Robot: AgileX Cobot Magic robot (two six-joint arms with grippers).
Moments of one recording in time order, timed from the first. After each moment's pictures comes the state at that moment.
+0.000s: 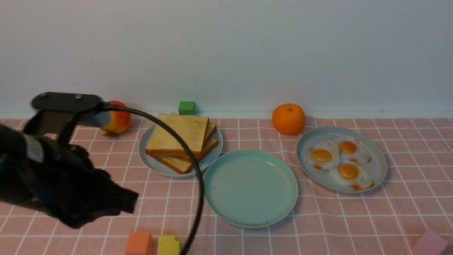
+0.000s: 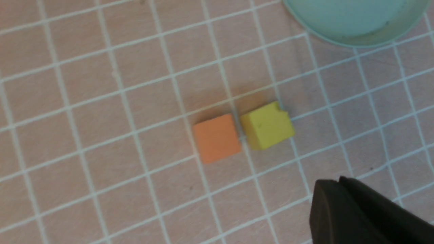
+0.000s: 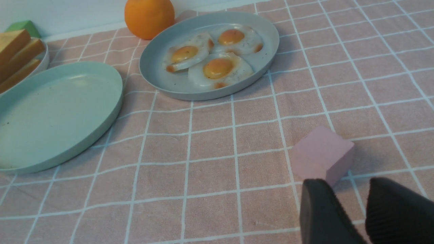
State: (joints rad) right arm 0.02 -0.01 0.02 0.08 0.41 0.05; left arm -0.46 1.17 -0.96 -0.15 0.85 -0.13
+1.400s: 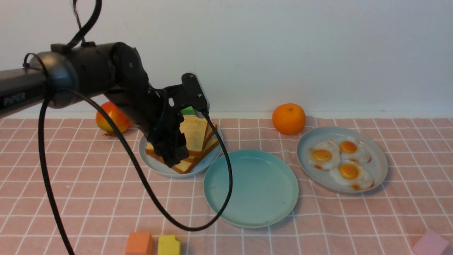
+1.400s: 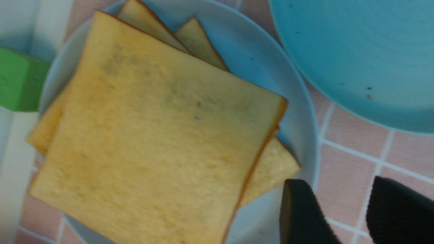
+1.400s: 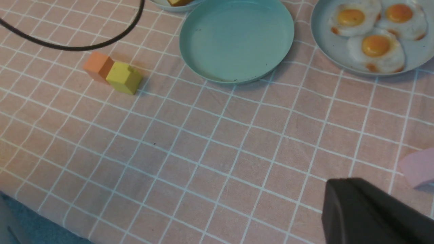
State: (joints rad) right arm 0.27 0.49 -0.86 0.28 1.14 -0.16; left arm -0.32 1.94 -1.51 -0.27 0.71 1.04
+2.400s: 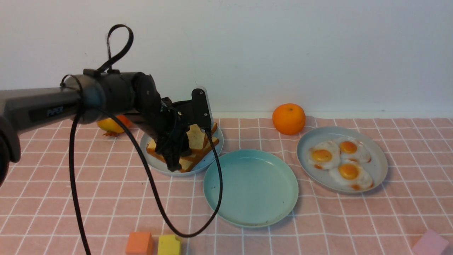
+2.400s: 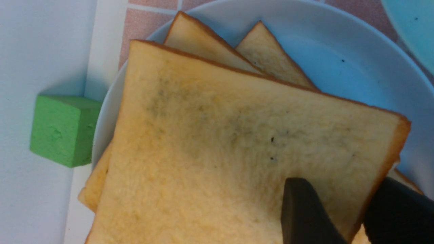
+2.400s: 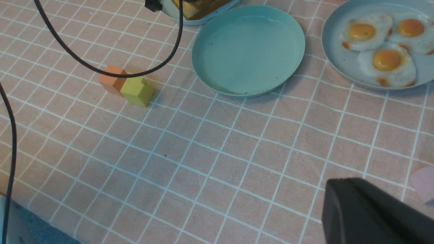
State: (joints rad) right arm 0.27 0.49 -0.86 0.30 1.11 -0.16; left arm -0.32 2.07 -1.52 -0.22 0.51 1.17
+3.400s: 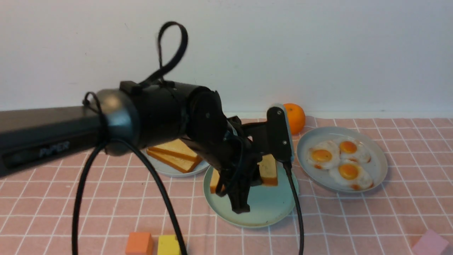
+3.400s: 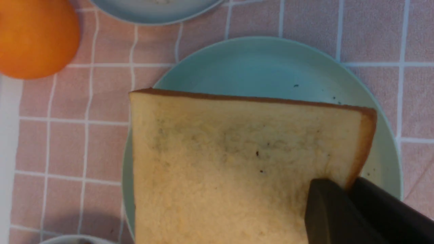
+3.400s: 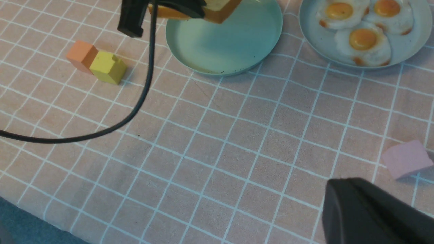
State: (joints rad) right arm 0.27 0.50 -0.86 0.24 1.16 -0.16; left arm -0.68 1.87 -1.38 -0.26 0.53 1.01
